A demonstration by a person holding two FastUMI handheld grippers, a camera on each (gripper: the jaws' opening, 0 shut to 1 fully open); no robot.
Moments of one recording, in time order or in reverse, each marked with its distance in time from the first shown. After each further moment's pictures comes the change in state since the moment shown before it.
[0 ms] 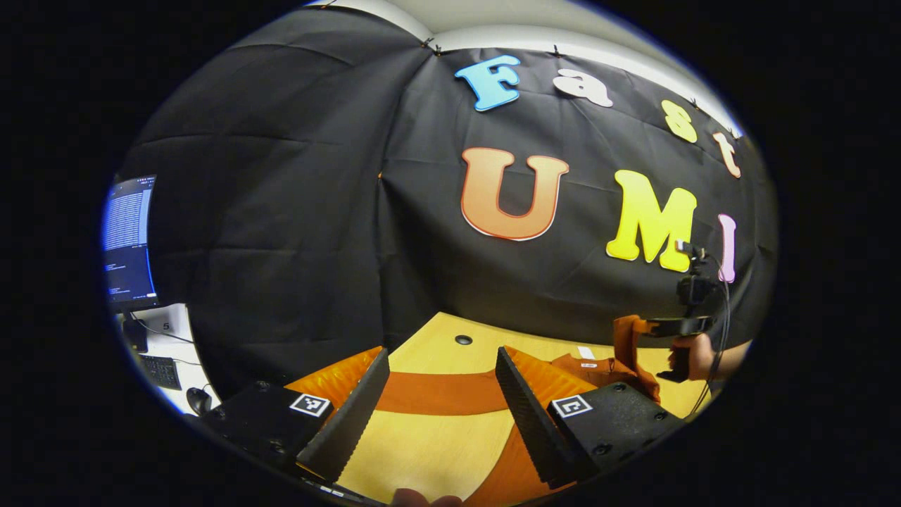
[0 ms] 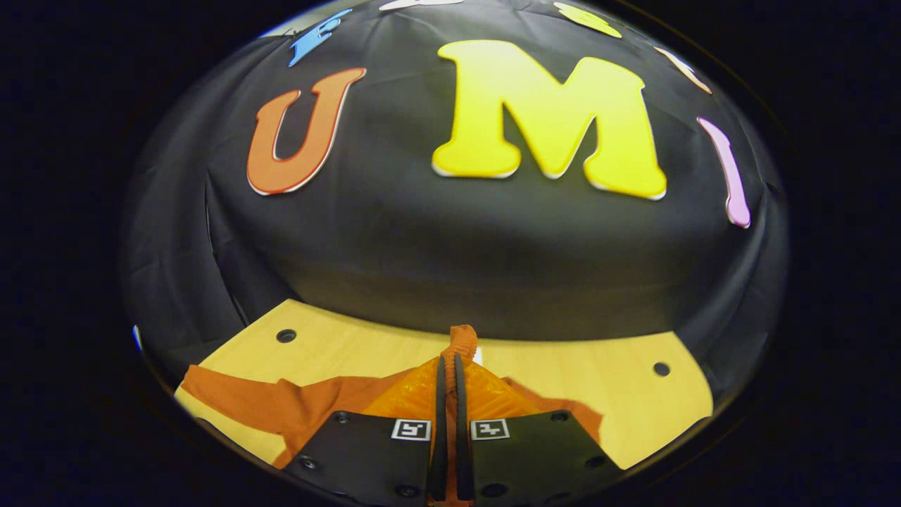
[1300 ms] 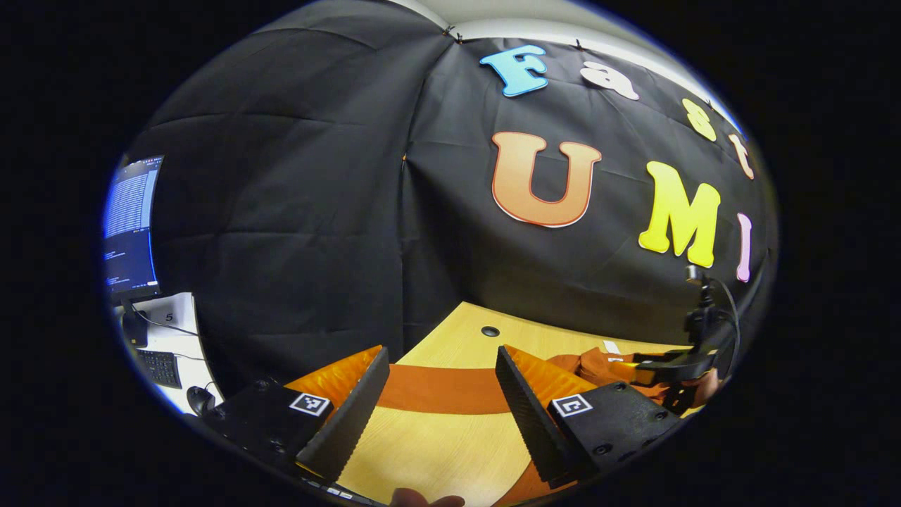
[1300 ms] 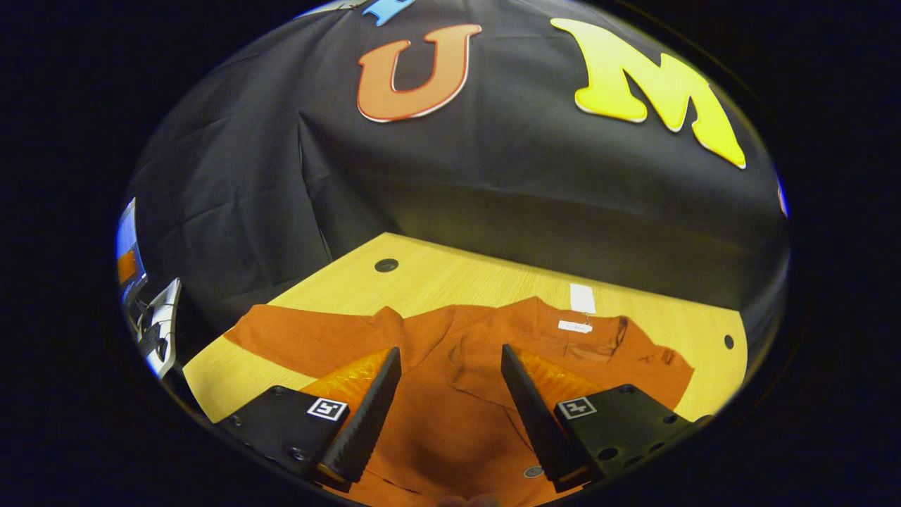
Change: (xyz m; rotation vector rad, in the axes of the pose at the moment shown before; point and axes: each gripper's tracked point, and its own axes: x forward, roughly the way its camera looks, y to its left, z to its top) left arm 0.049 0.044 -0.028 -0.028 0.031 0.056; right arm -0.074 0.095 -0.075 -0.123 0.120 0.314
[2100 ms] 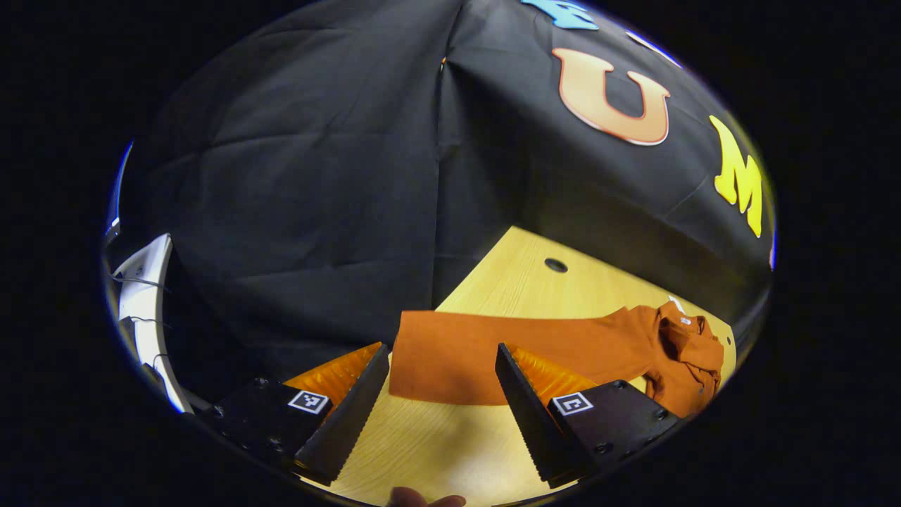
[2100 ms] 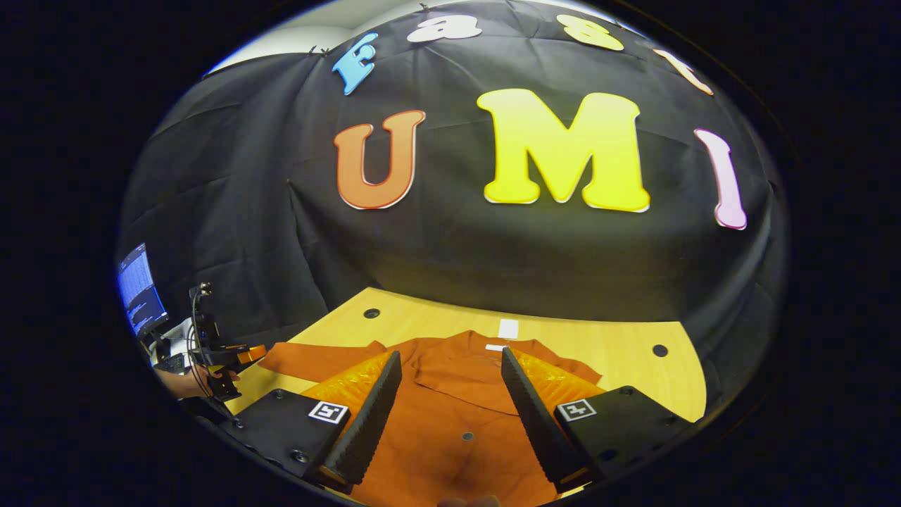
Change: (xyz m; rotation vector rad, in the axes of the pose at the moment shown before) left arm 0.136 0.079 -0.153 -0.059 0.333 0.062; right arm -0.195 -0.082 0.058 0.102 -0.143 -0.130
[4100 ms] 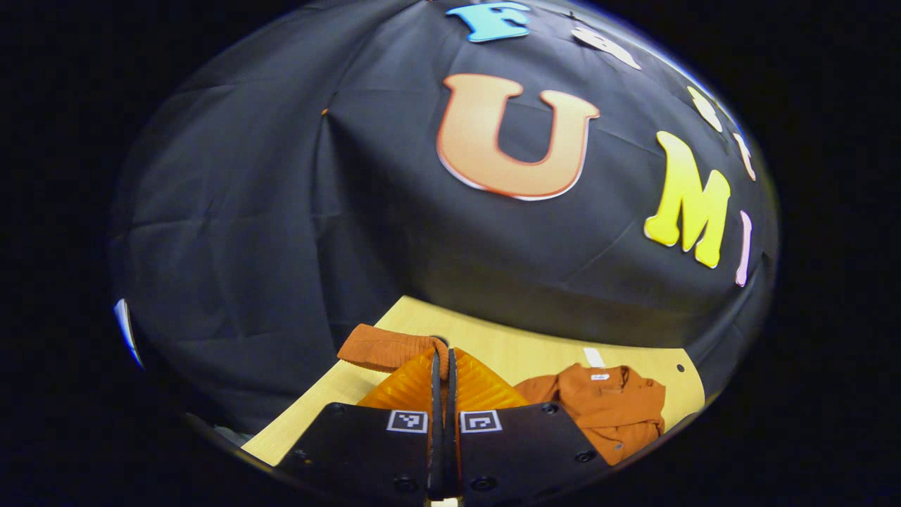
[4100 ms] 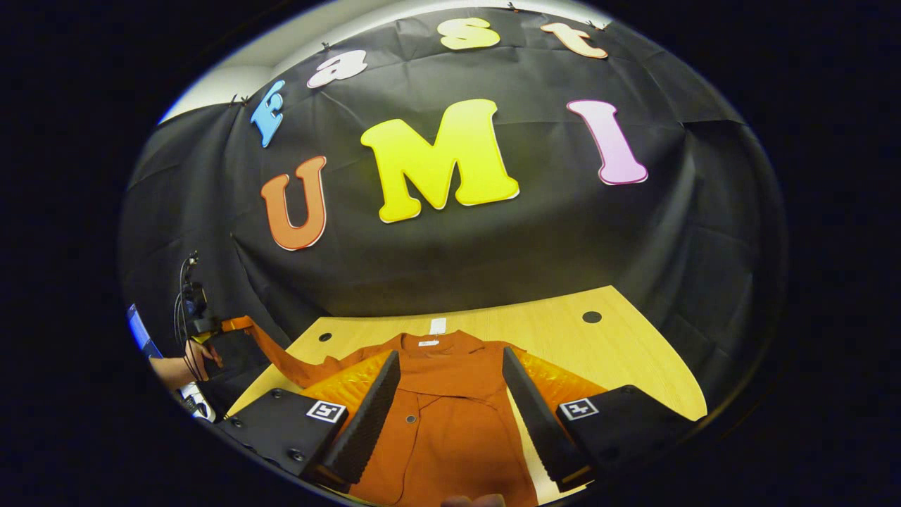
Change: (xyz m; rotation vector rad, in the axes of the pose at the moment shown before) left arm -0.035 -0.232 0.167 0.136 -0.200 -0.277; right arm -0.092 -0.132 -0.023 0.244 -0.083 -0.146
